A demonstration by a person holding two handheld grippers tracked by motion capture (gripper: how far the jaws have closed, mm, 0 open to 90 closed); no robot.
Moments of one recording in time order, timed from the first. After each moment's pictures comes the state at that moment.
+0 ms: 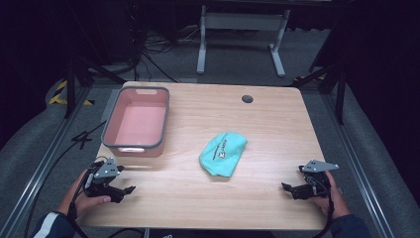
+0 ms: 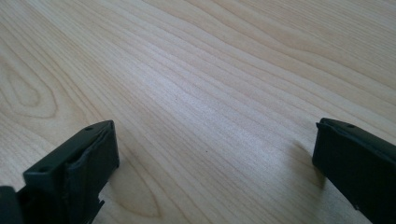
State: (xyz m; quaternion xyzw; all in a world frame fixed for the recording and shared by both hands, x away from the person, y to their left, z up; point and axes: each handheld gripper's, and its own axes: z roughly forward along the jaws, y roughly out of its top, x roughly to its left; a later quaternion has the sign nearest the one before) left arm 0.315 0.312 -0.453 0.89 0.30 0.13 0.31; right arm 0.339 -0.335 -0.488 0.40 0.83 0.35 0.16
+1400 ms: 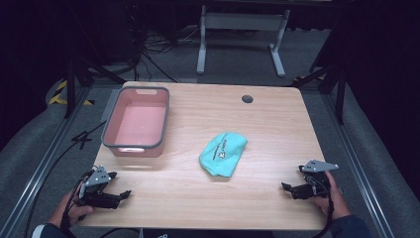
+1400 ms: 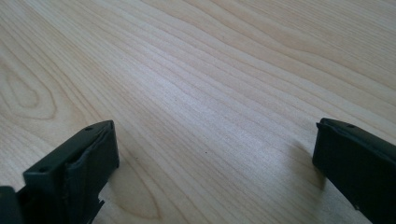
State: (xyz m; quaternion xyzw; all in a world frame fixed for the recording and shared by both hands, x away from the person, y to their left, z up) left arm 0.300 0.329 -0.483 0.85 0.37 0.14 0.34; right arm 0.339 -0.335 -0.488 0.40 0.83 0.35 0.16
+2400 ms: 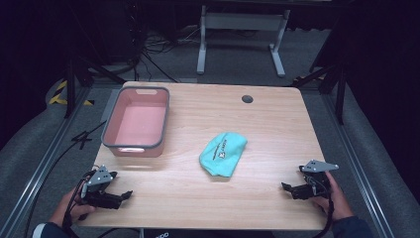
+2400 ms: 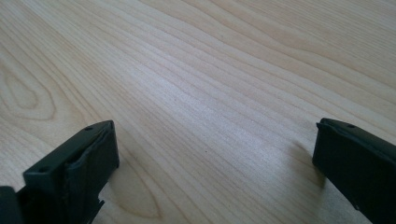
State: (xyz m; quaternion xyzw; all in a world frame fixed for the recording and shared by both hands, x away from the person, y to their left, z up) left arm 0.302 0.325 -0.483 0.86 0.36 0.14 0.34; right arm 0.338 -0.335 -0.488 0.40 0.83 0.35 0.16
